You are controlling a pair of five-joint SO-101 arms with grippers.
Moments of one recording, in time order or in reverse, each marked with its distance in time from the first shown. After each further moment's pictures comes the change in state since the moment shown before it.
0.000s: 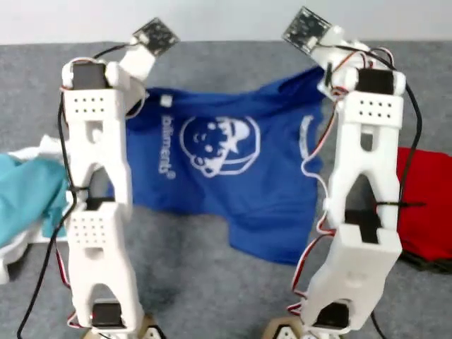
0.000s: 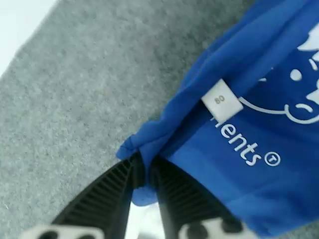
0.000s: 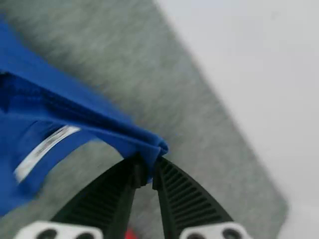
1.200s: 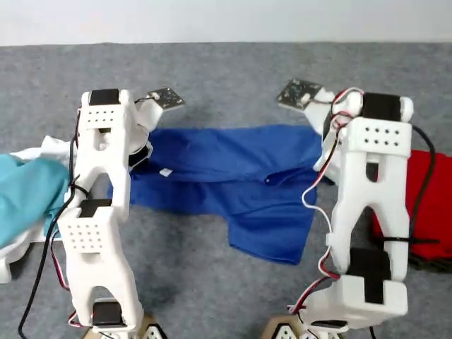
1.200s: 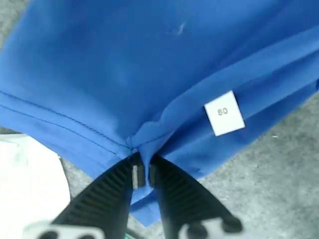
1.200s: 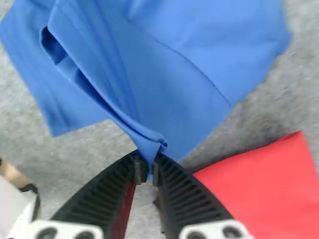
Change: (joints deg) left arm -0.9 -4.7 35.2 -0.1 -5.4; right arm 0.0 -22.5 28.3 31.8 -0.1
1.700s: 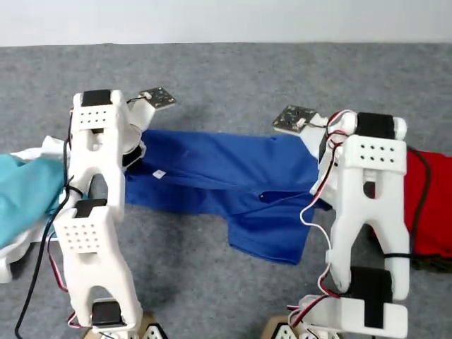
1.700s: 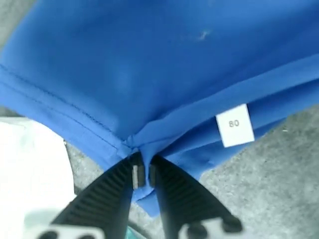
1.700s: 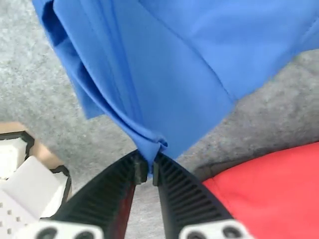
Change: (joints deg) left arm -2.8 0.0 0.0 0.0 0.0; right arm 0.0 -6.9 13.8 0.0 -0.1
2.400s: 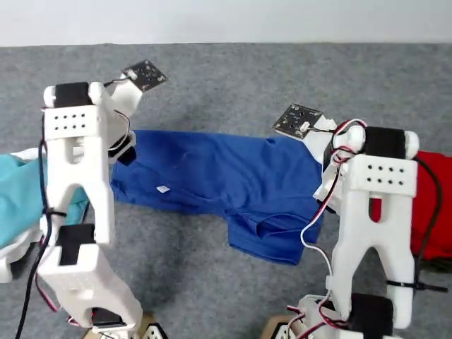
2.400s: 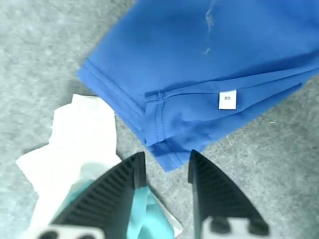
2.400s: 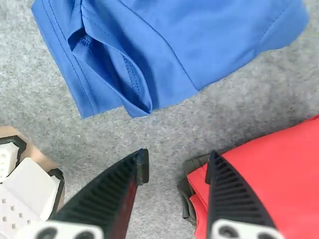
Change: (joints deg) left arm 0.4 -24.4 8.4 0.1 1.0; right arm 0.1 -10.3 1.8 0.0 0.0
